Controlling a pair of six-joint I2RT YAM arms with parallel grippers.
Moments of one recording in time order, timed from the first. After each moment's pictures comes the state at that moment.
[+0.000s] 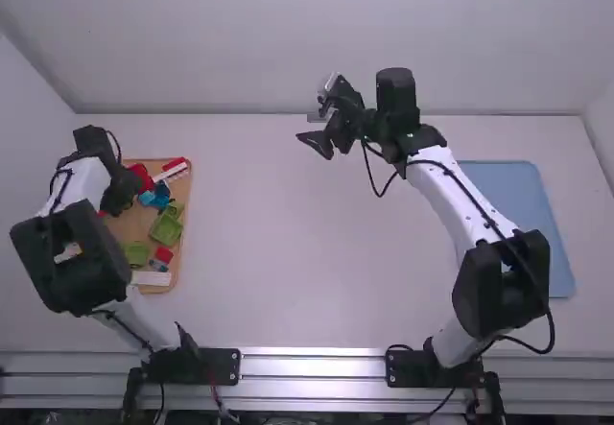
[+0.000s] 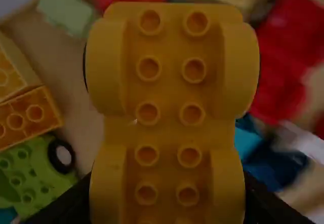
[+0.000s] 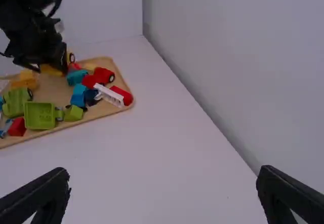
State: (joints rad) left arm 0.48 1.80 1.32 -0.72 -0.14 -0.59; right arm 0.32 1.73 1.45 -0.19 -0.77 -0.42
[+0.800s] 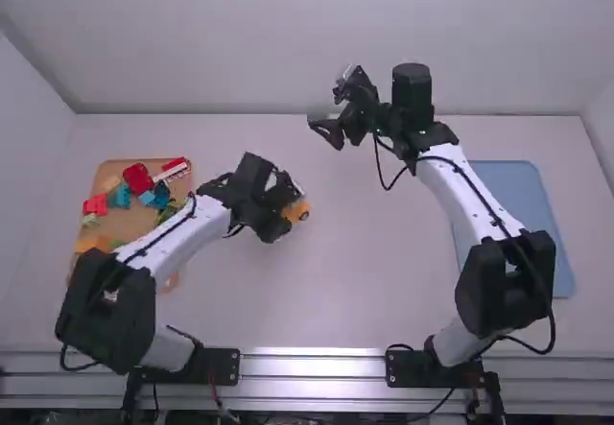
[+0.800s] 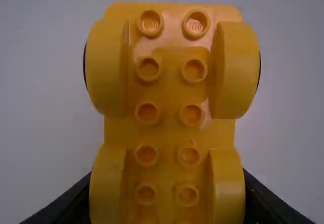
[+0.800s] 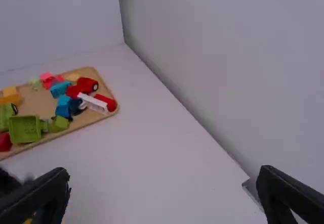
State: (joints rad) left arm -0.39 1.55 0.99 -0.61 0.21 0.47; right arm 0.26 1.73 1.45 -0.15 -0.77 -0.33
